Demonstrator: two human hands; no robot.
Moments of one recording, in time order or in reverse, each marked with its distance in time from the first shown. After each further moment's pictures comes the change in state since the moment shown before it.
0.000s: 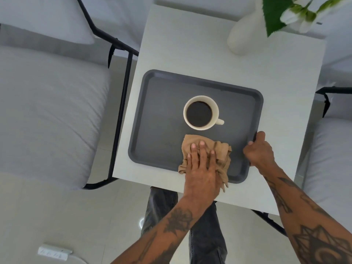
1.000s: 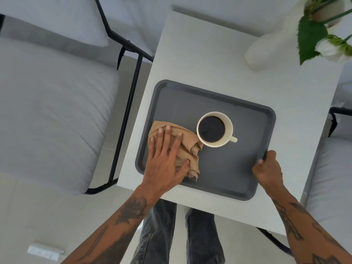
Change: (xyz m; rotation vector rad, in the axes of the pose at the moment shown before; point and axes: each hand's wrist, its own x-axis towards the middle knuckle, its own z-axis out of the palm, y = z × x) left_hand 0.026 -0.129 -0.054 0.061 0.068 -0.056; right_hand 0.003 0.005 0.011 -0.029 0.076 0.003
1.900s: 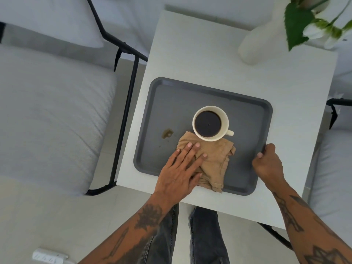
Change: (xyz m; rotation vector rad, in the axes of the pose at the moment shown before) left_hand -0.022 0.034 0.037 0.083 -0.028 0.280; right_hand -0.002 0.001 -0.002 0.040 0.008 -0.002
